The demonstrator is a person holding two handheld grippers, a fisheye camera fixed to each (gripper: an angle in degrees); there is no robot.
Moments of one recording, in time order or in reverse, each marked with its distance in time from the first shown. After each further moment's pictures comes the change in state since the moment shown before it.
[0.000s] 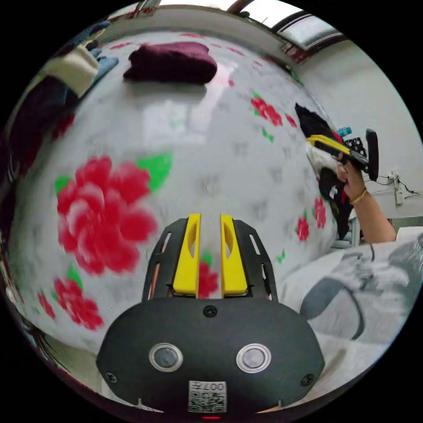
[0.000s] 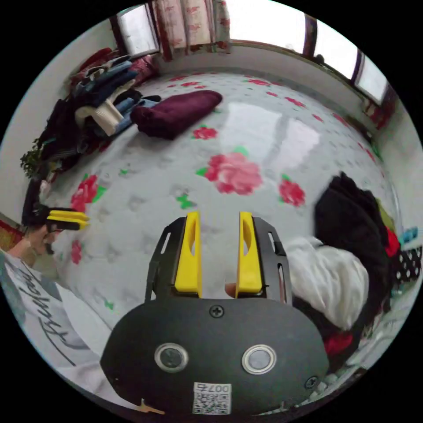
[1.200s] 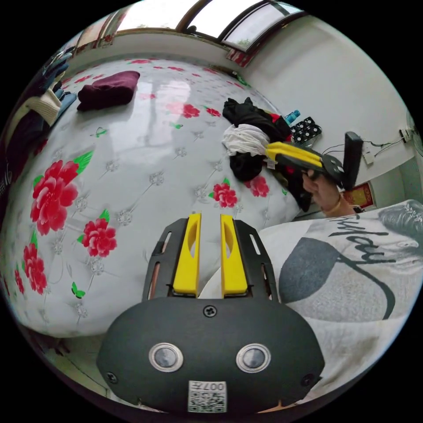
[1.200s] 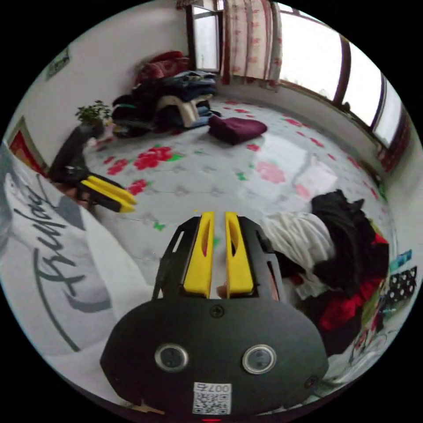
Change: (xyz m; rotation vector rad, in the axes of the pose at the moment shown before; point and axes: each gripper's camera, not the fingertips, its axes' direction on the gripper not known) left arm 0.170 0.113 -0.114 0.189 0.087 0.195; right arm -0.029 0.162 -0.226 0.165 -0.090 -0.261
